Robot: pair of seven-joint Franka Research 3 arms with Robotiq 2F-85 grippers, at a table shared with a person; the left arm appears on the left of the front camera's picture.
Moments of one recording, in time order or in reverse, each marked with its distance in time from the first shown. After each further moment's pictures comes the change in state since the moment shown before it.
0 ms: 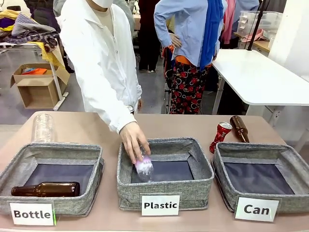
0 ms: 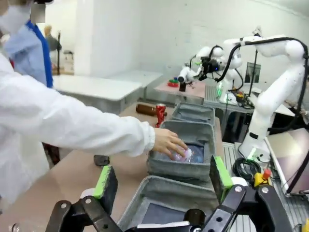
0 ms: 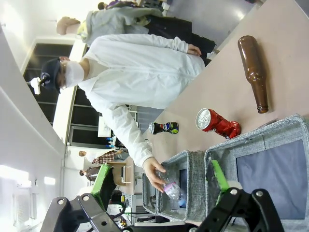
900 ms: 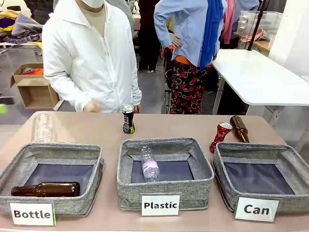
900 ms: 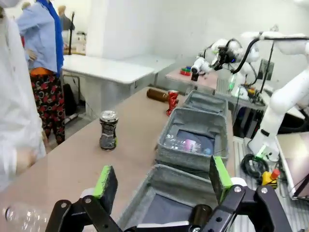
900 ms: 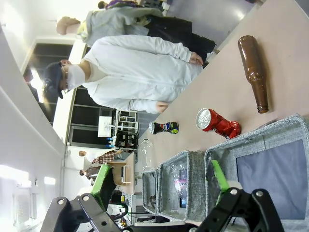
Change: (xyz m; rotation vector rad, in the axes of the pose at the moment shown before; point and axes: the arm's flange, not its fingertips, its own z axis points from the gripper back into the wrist) left arm -0.019 0.006 -0.034 0.083 0.068 0.035; right arm 0.000 0.000 0.000 0.000 0.000 0.000
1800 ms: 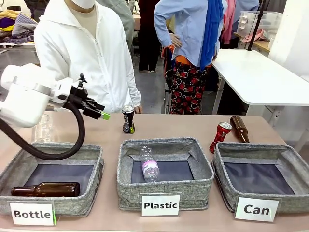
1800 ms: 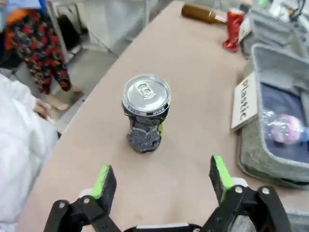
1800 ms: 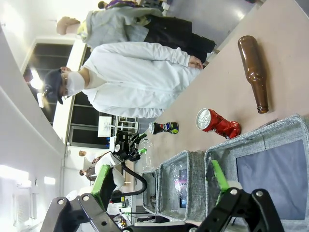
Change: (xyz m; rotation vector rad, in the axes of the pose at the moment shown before) left arm -0.022 0.123 -0.282 0.062 0.450 -0.105; right arm 0.000 0.000 0.000 -0.001 0.001 0.000
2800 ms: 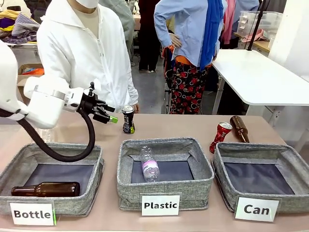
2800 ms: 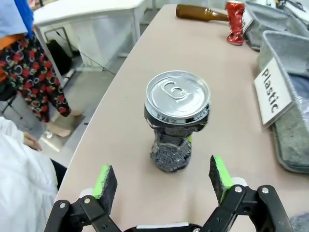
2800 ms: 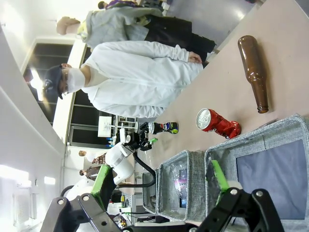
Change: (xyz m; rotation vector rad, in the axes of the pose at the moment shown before) left arm -0.021 0.053 -0.065 -0.061 -0.069 -0.159; right arm 0.000 0.000 0.000 0.000 0.000 0.000
